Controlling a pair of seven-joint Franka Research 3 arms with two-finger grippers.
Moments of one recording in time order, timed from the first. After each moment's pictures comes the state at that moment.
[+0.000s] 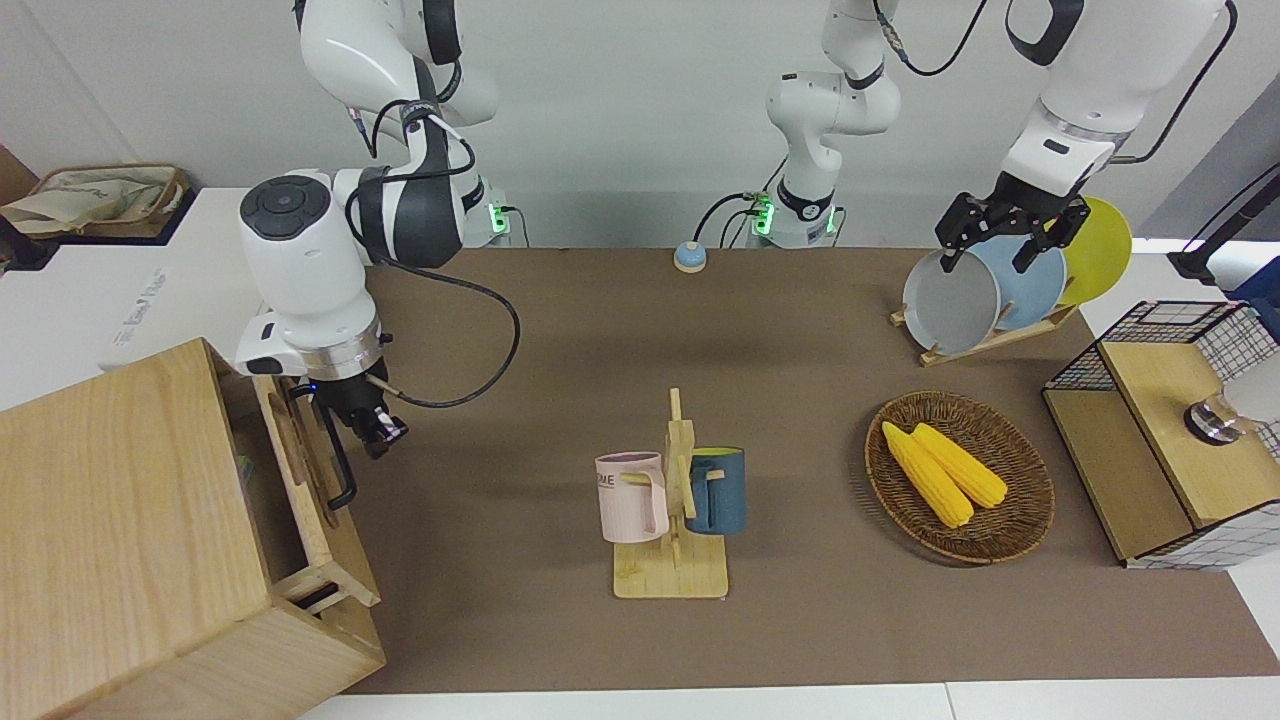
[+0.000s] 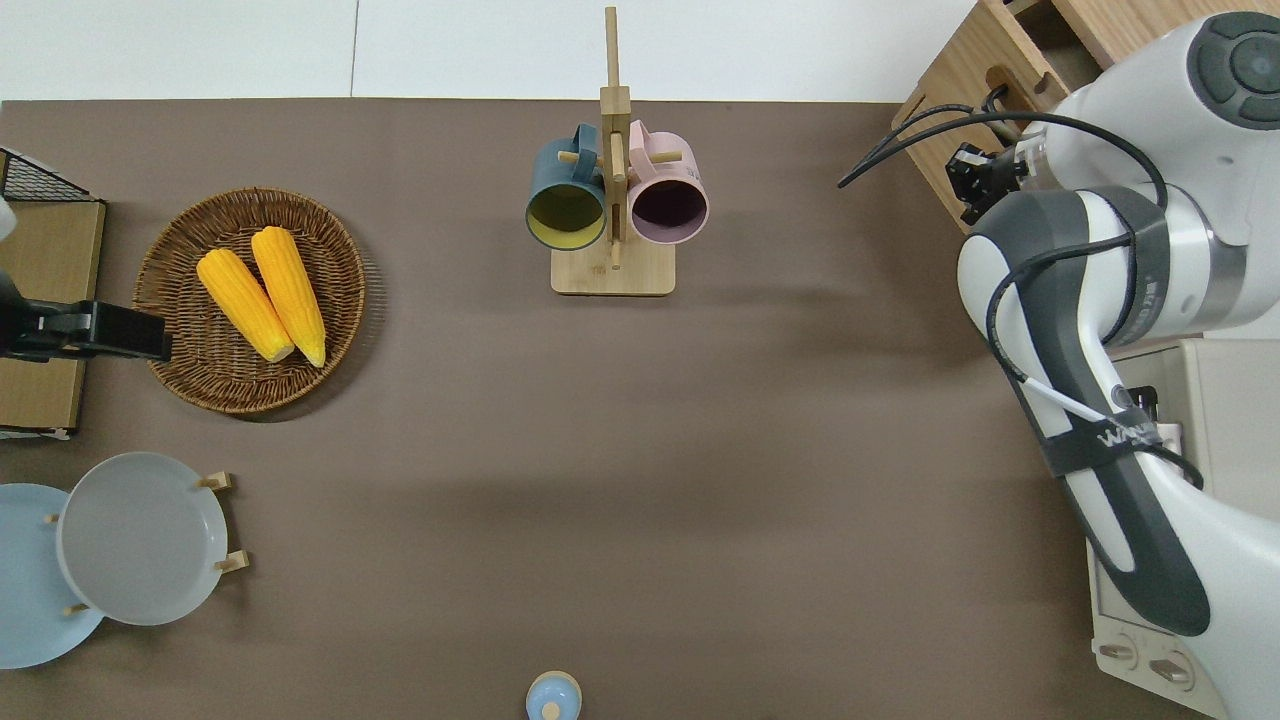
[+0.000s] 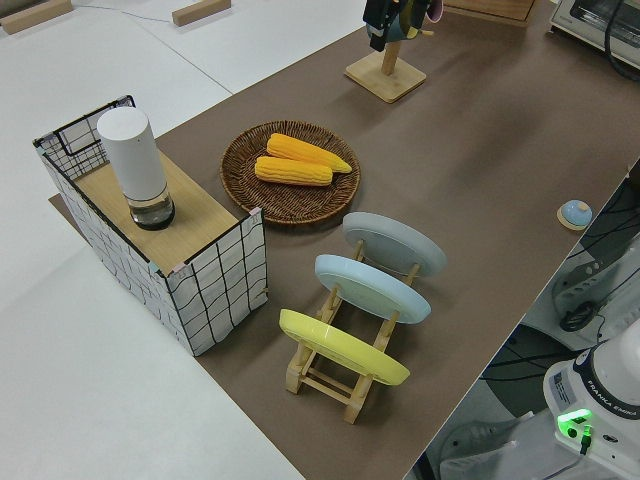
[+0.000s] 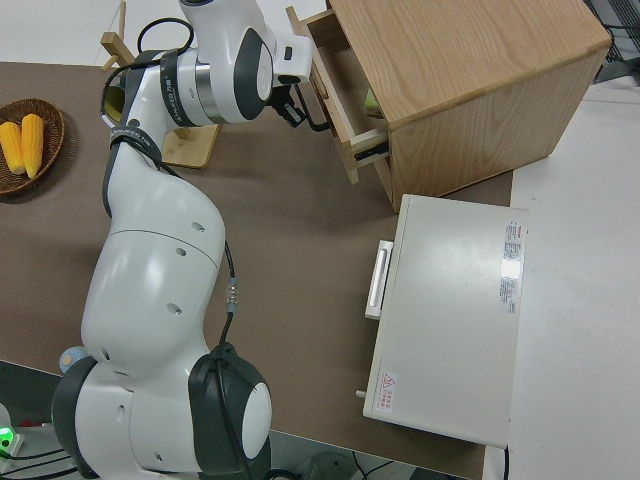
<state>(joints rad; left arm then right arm) -0.15 0.04 0.15 -1.49 -0.02 1.56 0.05 0.18 0.45 -0.14 -1.34 -0.03 1.93 0.74</state>
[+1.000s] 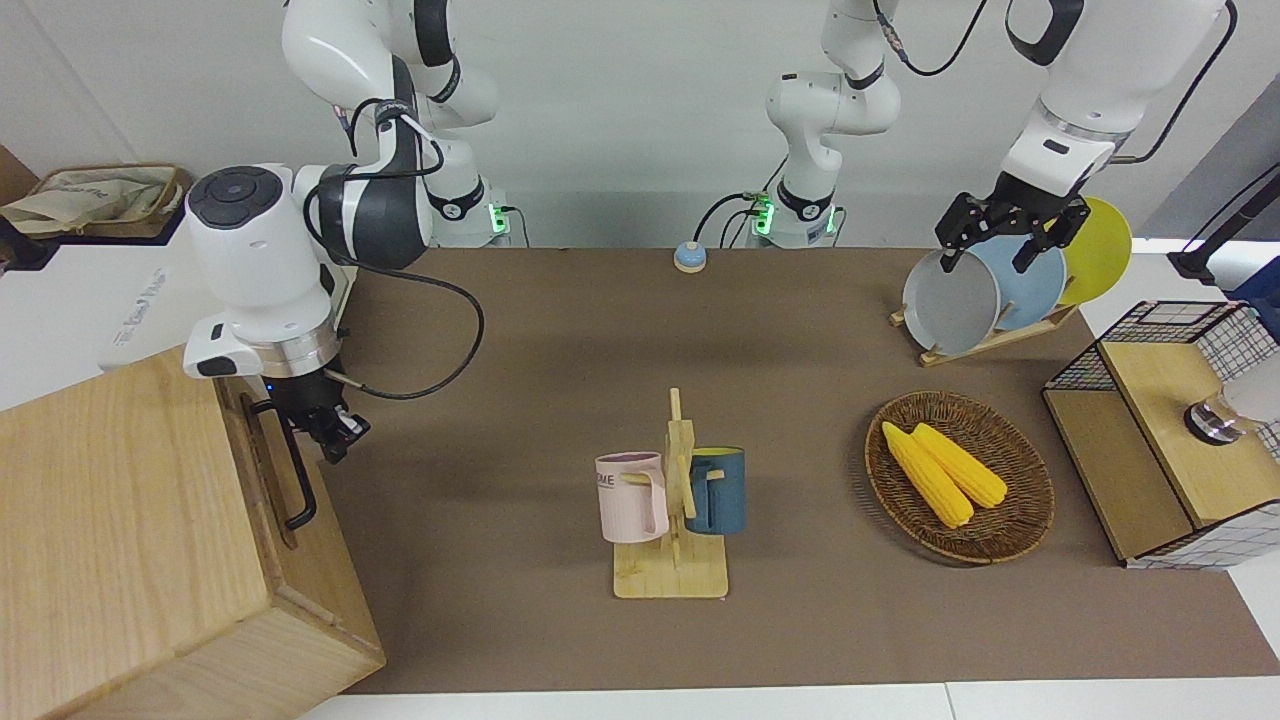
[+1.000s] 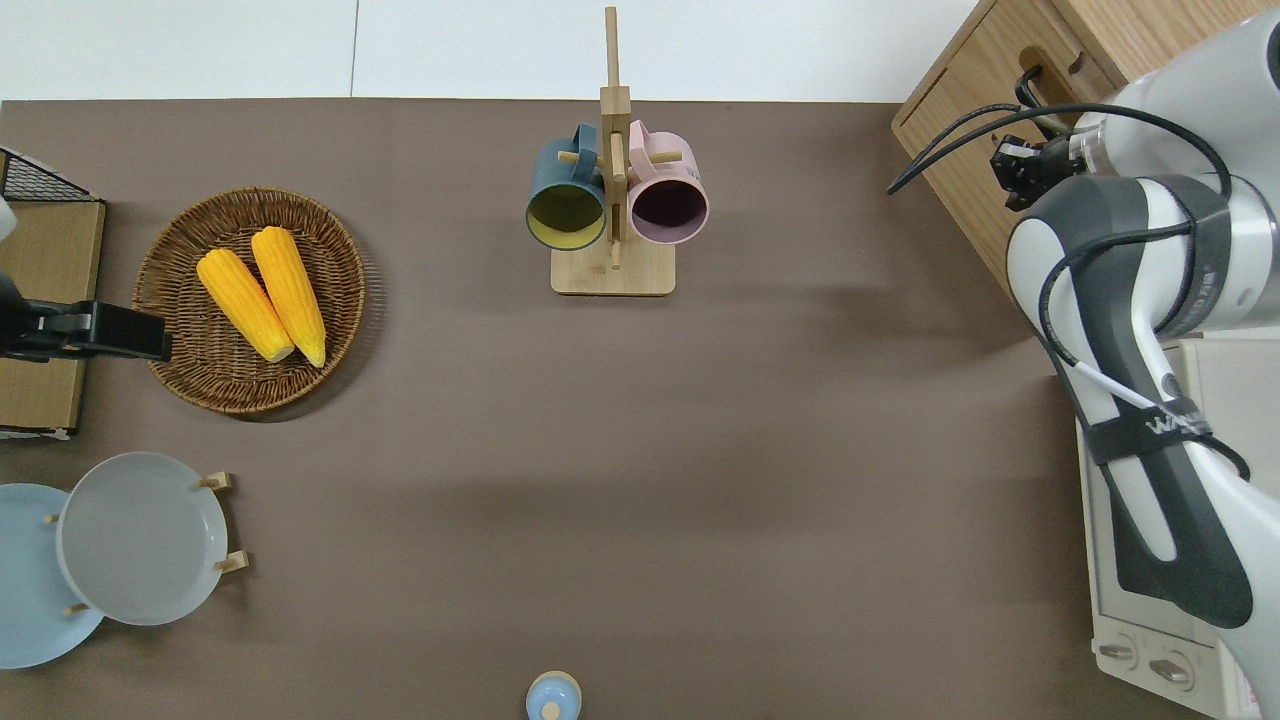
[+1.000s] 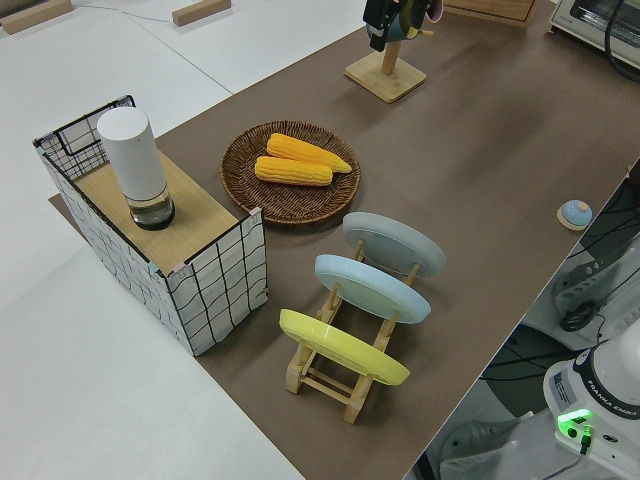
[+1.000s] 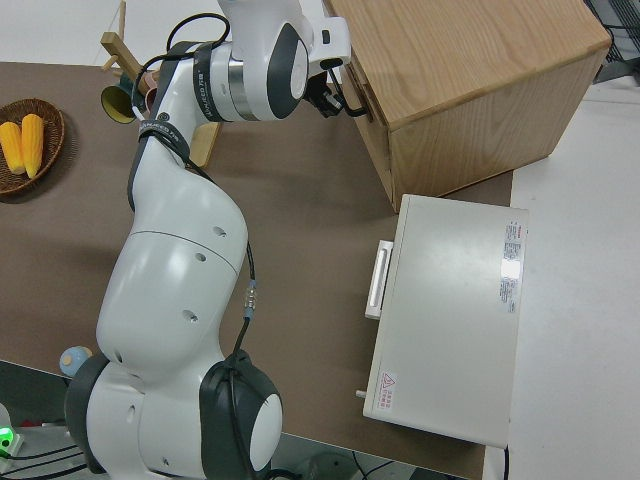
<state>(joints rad) -0.15 0.04 0.15 -1.49 -0.02 1.56 0.05 0.15 0.45 -0.16 -1.32 -0.03 1.95 0.56</state>
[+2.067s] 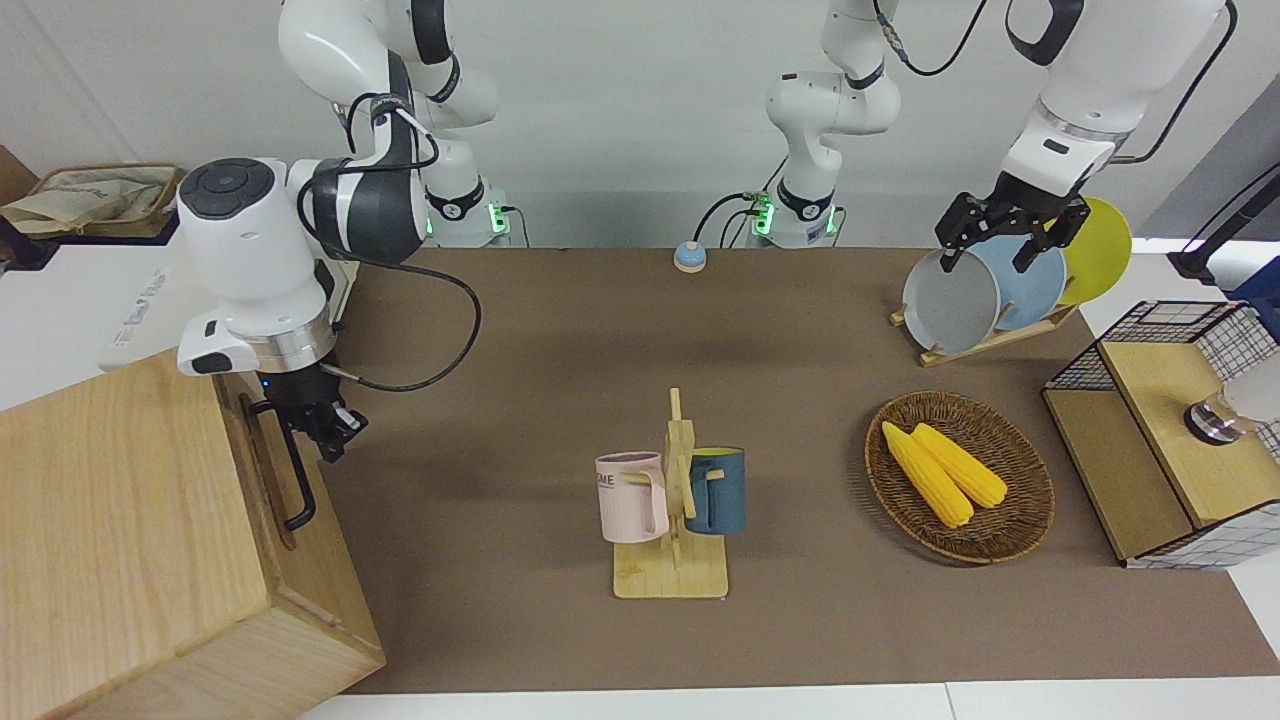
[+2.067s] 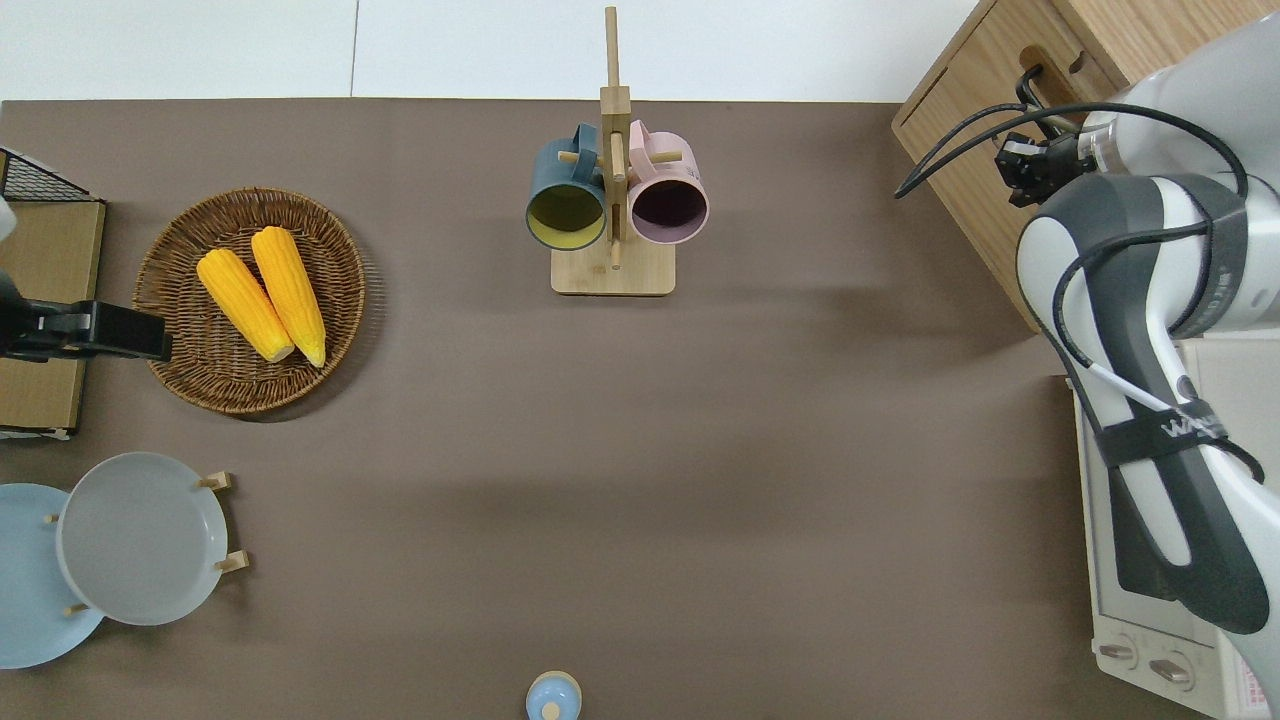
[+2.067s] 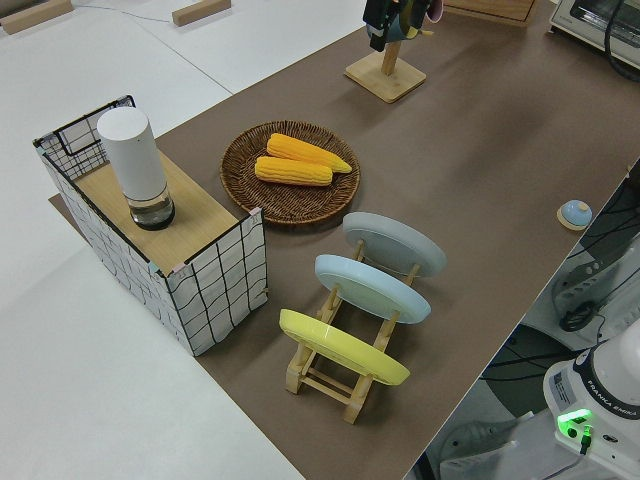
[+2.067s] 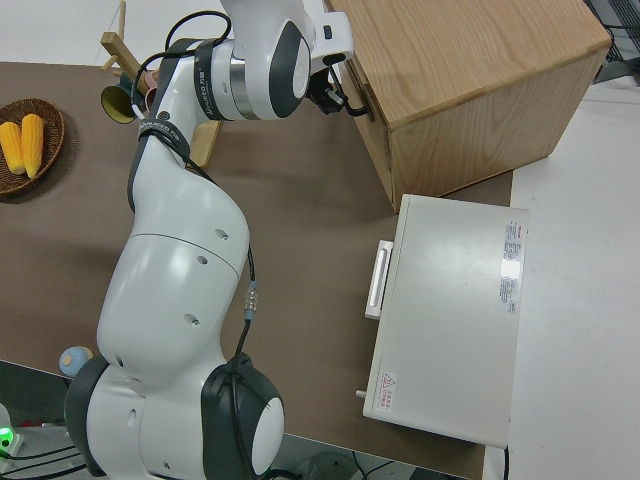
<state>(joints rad) -0.15 0.04 0.15 -1.49 -0.02 1.56 0.05 0.13 0.44 -0.15 -1.32 -0.02 1.96 0.52</state>
